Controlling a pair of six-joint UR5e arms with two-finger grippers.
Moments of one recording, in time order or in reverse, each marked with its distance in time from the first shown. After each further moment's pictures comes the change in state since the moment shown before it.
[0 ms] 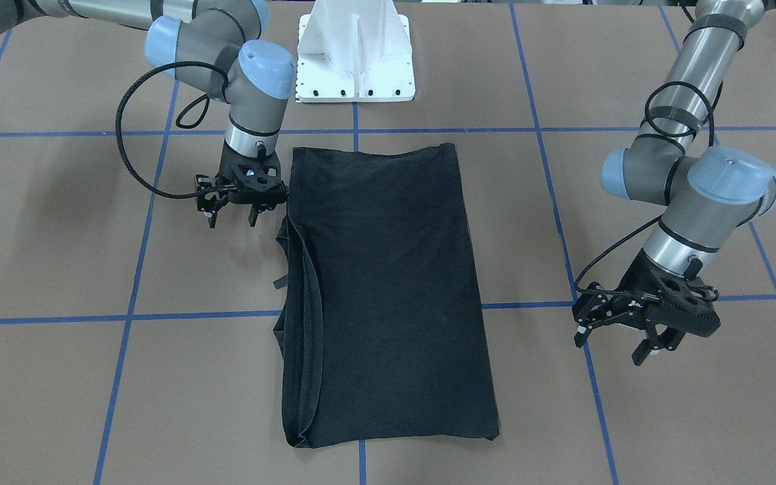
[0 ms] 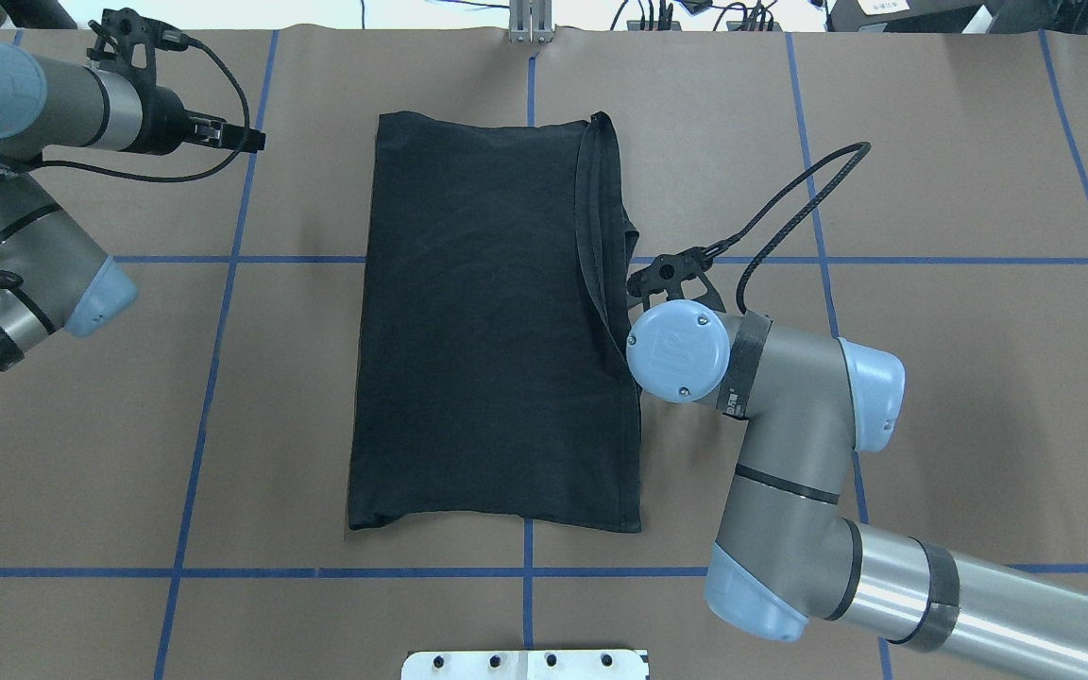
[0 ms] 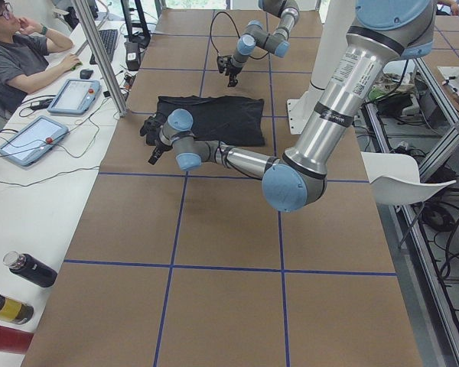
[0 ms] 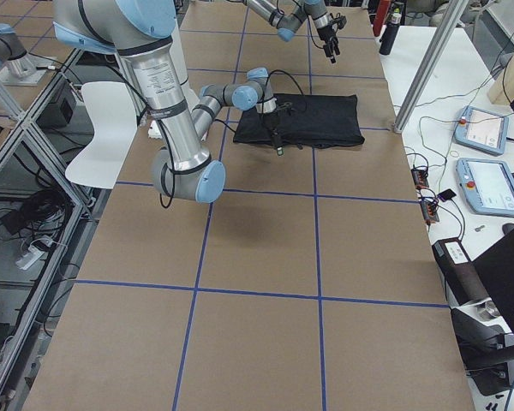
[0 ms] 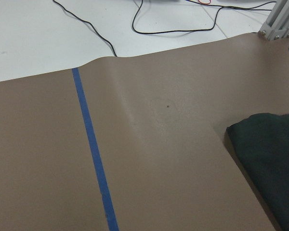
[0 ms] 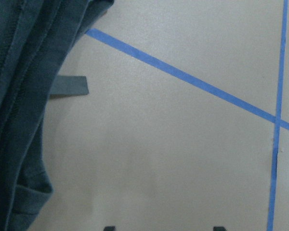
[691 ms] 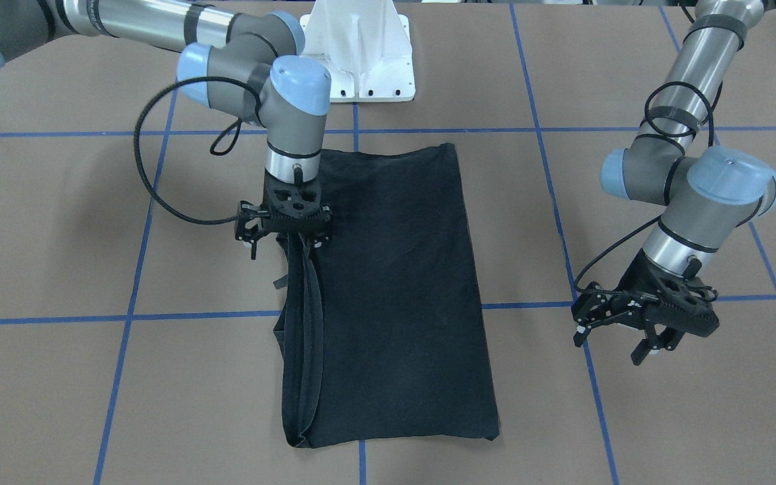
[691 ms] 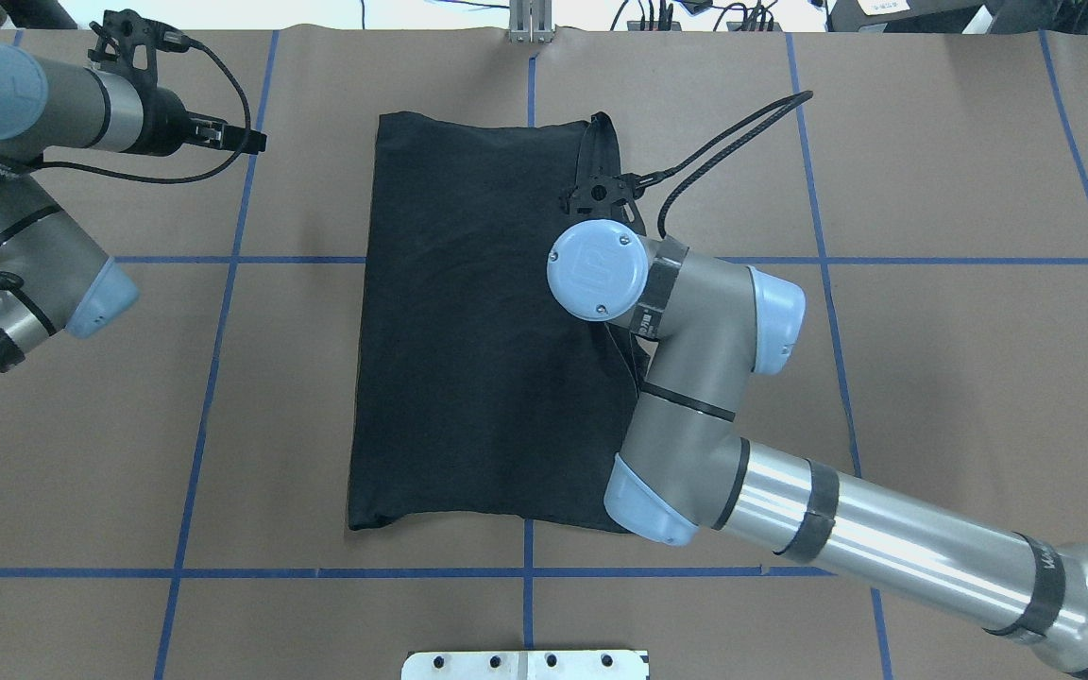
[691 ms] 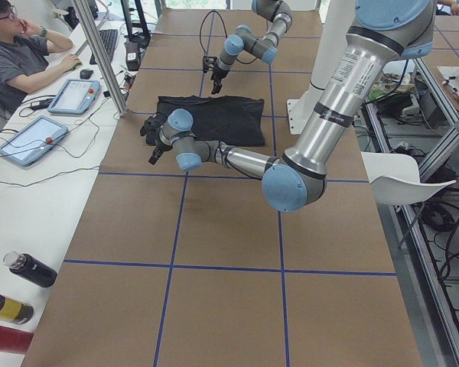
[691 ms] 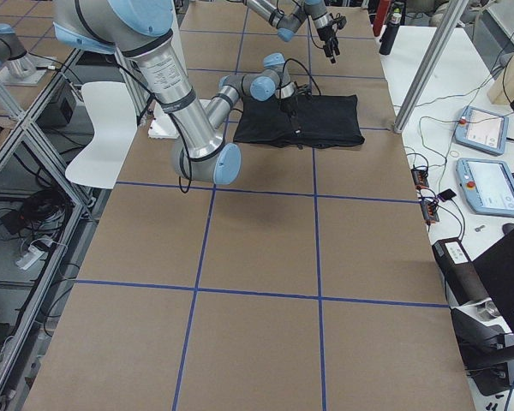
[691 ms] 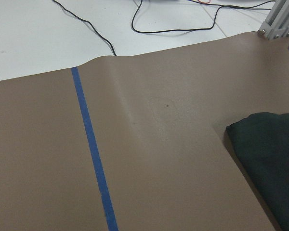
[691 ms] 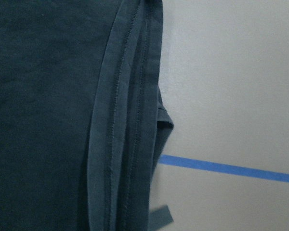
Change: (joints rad) left arm 0.004 0.000 -0.001 0.000 -0.001 0.000; right arm 0.061 0.225 -0.294 0.231 0.007 0.126
